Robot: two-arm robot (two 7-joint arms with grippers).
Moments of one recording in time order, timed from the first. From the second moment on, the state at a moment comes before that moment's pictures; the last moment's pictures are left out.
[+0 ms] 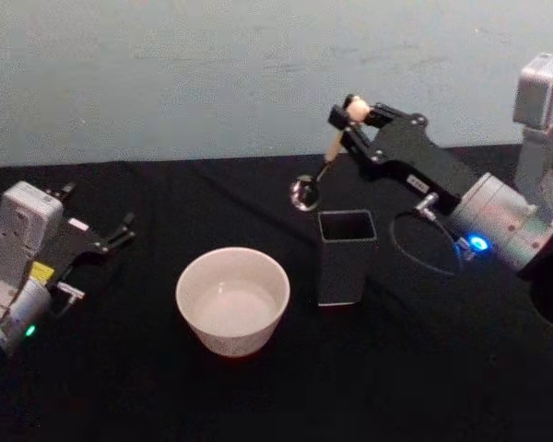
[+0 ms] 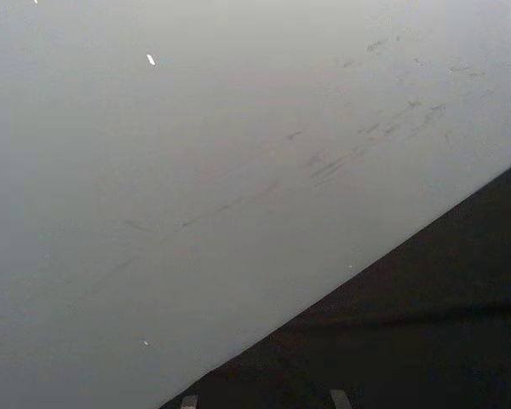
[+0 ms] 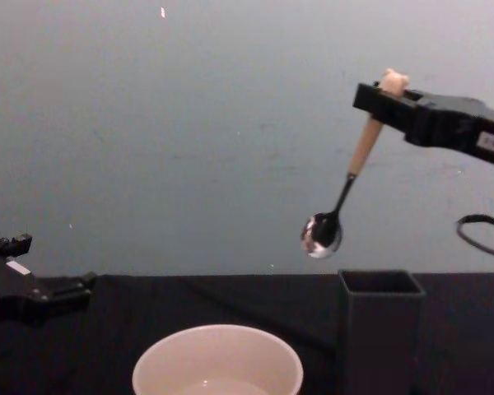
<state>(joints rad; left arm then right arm) -0.20 0.60 0.45 -1.41 -0.25 -0.12 0.03 0.31 0.41 -0.35 -1.54 0.56 -0.07 0.50</state>
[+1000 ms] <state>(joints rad) -0.20 0.60 0.45 -1.41 -0.25 -0.12 0.03 0.41 0.34 -0.55 -1.30 0.44 -0.24 0.69</state>
